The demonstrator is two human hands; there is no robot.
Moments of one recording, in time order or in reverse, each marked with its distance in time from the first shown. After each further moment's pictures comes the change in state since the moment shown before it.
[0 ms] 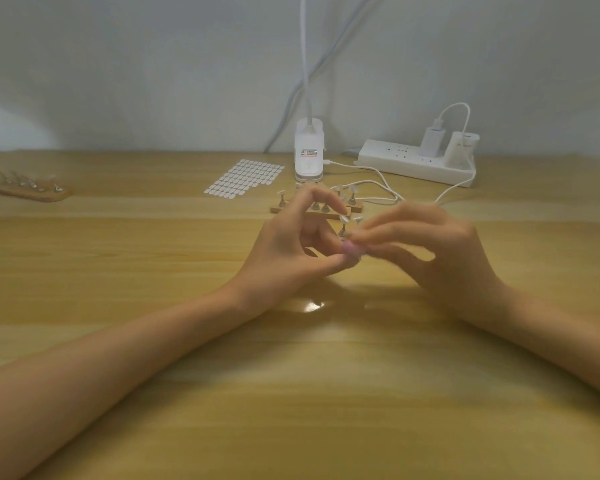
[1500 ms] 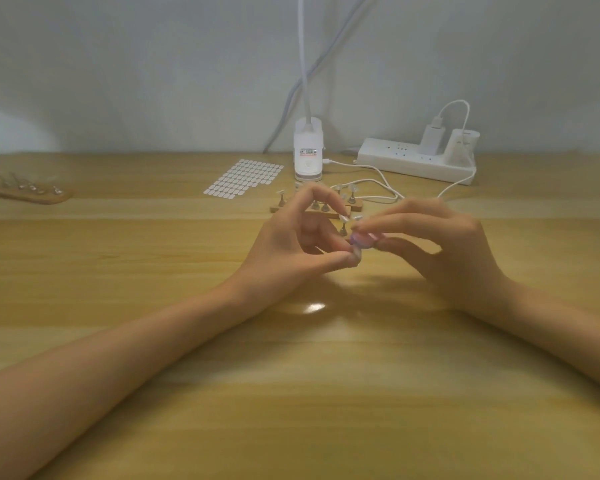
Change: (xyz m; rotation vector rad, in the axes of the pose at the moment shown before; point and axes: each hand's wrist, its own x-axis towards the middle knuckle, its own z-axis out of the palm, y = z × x) left_hand 0.001 0.000 -0.001 -0.079 -0.038 -0.013; right_hand -0.001 0.000 -0.002 0.001 0.005 0.008
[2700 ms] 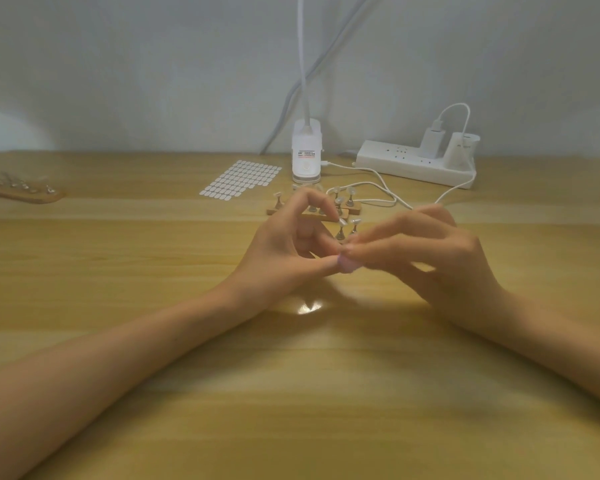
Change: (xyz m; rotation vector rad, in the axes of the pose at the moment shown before) left_hand 0.002 -0.002 -0.001 -0.012 0.014 -0.041; right_hand 0.001 -0.001 0.001 -0.084 0.027 -0.083
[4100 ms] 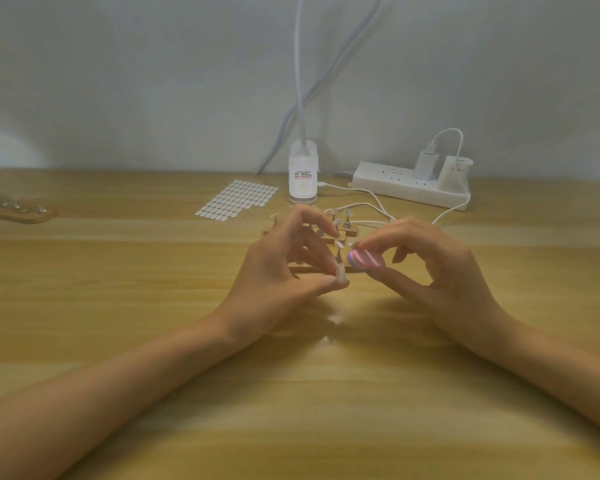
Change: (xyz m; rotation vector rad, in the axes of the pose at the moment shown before) left_hand 0.001 0.002 -0.003 0.168 0.081 0.109; right_hand -0.001 0.011 0.003 0.229 -0.015 0.274
